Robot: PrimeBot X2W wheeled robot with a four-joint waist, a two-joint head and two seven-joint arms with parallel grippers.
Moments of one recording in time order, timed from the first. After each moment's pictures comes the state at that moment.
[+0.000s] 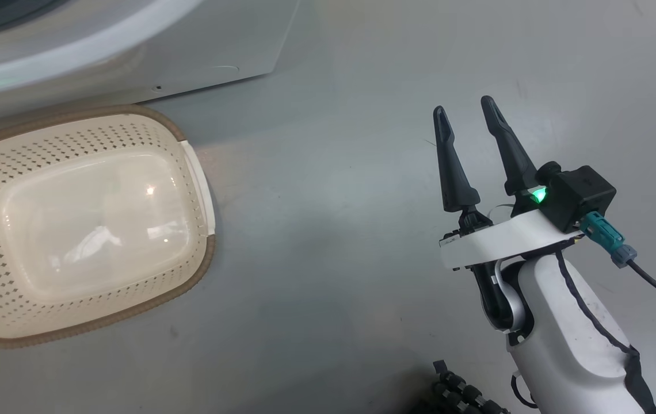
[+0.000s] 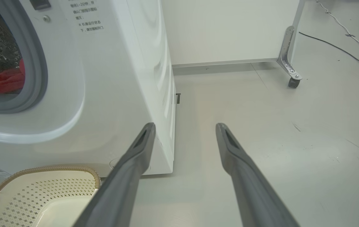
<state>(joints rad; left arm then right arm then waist) -0.94 0.32 -0.08 0.47 -0.50 -0.07 0.25 -0.39 -0.05 0.37 0.13 0.42 -0.06 -0.26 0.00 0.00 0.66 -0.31</state>
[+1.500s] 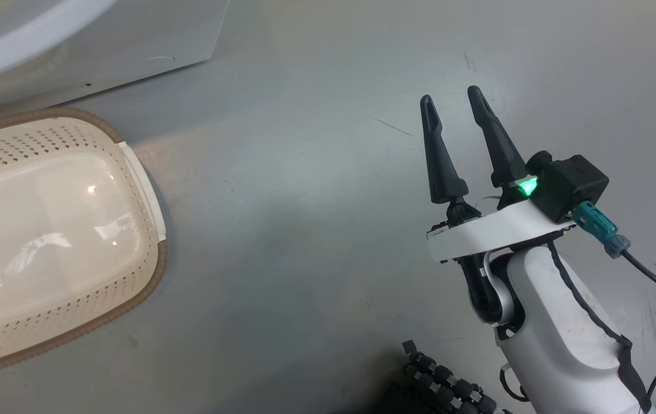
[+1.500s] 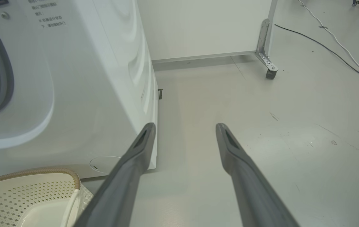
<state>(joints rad) -1.24 0.40 -0.10 0.75 -0.51 -0.07 0.53 -0.42 -0.05 0.43 0.13 0.49 -0.10 -0.26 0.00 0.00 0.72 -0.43</state>
